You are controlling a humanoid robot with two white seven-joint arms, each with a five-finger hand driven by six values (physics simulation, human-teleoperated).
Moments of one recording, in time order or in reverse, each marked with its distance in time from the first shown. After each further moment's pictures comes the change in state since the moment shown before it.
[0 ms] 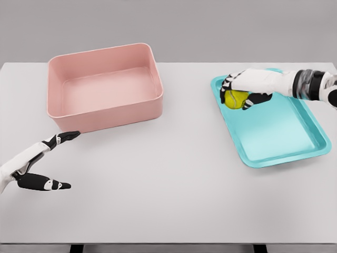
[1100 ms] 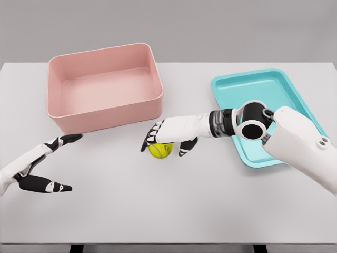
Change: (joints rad) left arm 0.000 -0.009 -0.005 -0.003 -0.024 0.000 -0.006; right arm 0.002 0.282 0.212 -0.037 0.077 -0.008 0.002
